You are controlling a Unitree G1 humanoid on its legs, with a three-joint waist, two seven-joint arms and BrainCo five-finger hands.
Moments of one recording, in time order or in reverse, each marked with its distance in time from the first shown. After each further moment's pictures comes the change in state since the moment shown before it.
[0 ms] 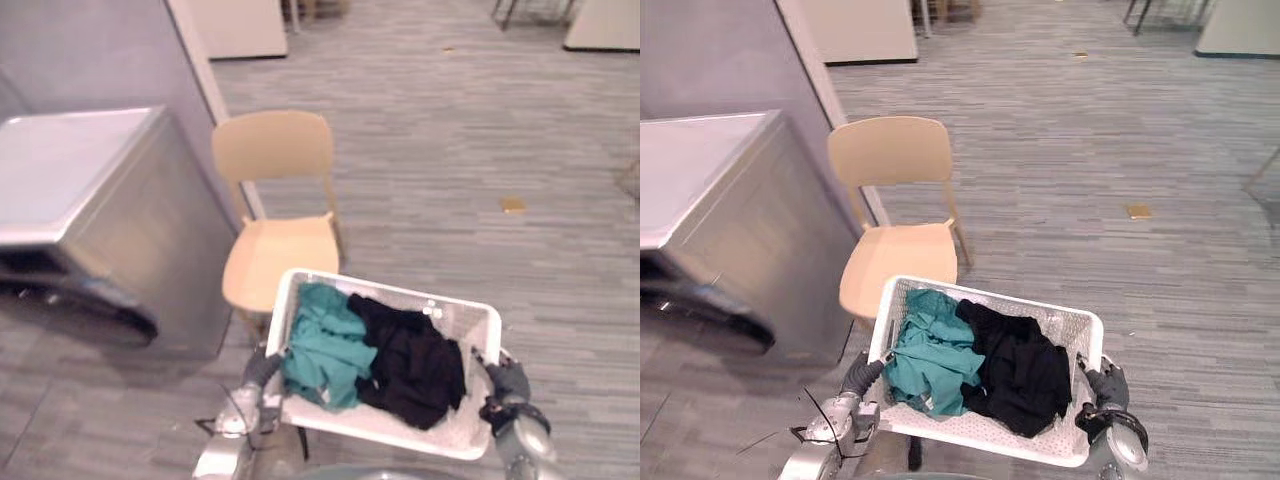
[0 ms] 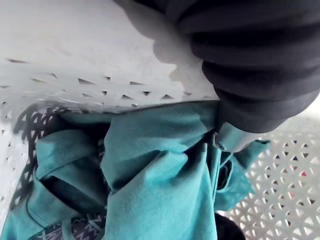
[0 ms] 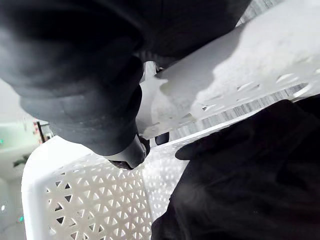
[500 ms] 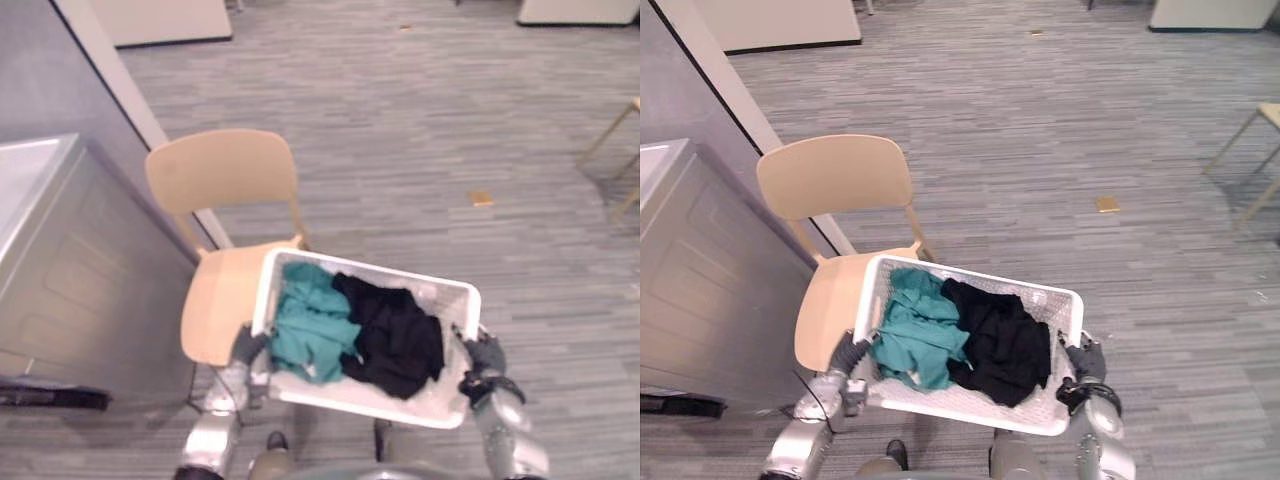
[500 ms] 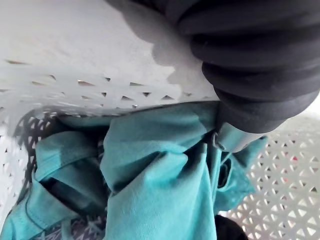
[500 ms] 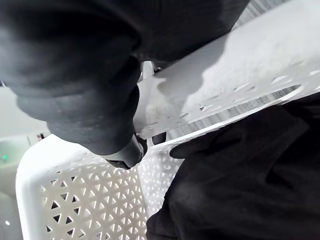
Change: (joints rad) left arm -0.049 -0.048 0.057 0.014 -0.003 -0.014 0.017; right arm -0.120 -0.080 0.042 0.023 -0.006 -0.008 0.010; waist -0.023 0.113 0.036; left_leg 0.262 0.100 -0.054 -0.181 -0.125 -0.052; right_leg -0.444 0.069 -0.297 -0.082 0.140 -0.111
